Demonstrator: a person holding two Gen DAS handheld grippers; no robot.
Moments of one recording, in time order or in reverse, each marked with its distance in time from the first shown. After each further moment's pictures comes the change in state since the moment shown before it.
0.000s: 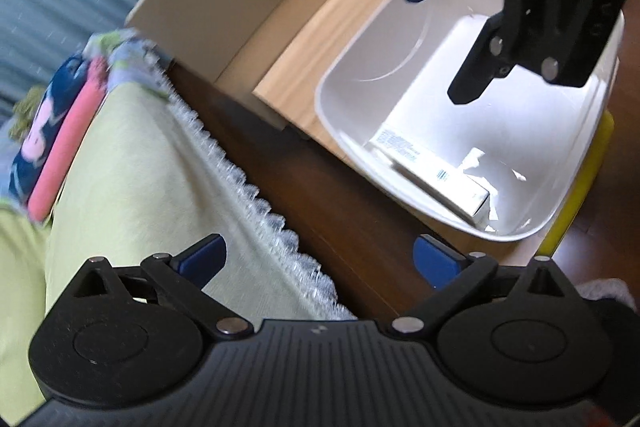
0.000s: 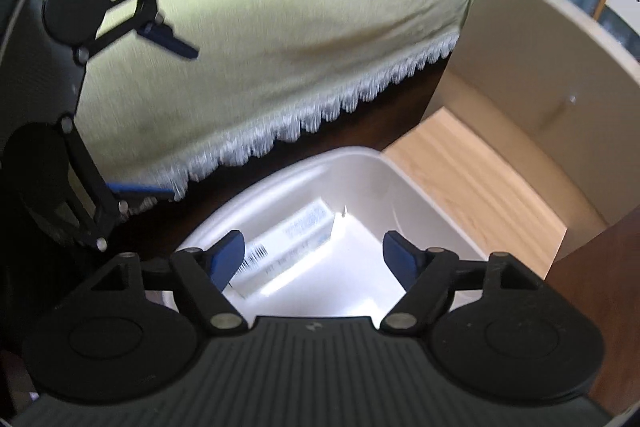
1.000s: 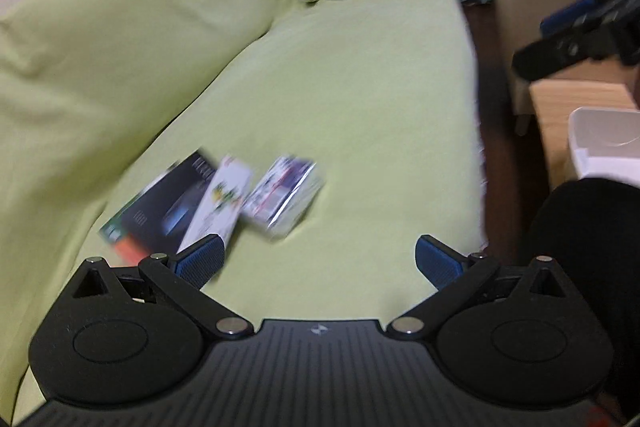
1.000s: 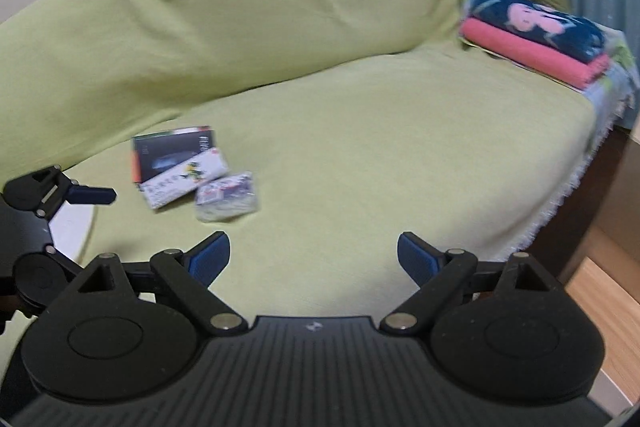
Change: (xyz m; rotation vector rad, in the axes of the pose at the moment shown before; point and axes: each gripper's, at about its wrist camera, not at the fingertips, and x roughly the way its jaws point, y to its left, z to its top) left arm -0.235 0.071 -0.203 -0.920 0.176 0.409; right arm -0.092 0.157 0.122 -0.029 -0.301 0.364
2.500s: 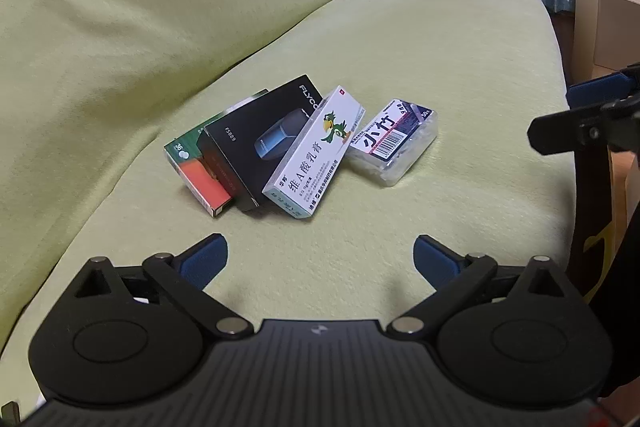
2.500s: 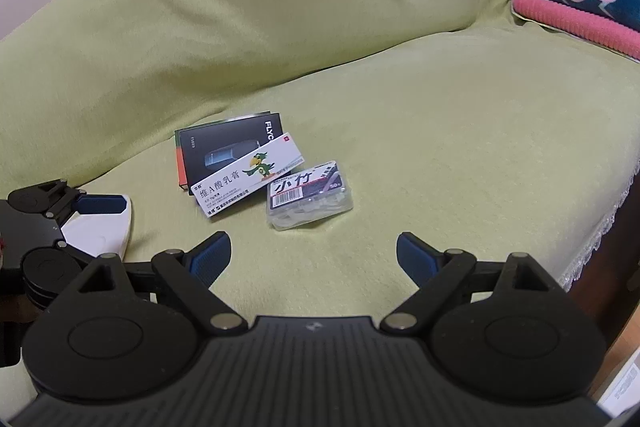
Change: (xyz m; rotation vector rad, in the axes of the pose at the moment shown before) left arm 0.026 0.062 -0.034 -0.171 0.075 0.087; right arm 0.080 0.061 -0.014 0.057 0.011 0.116
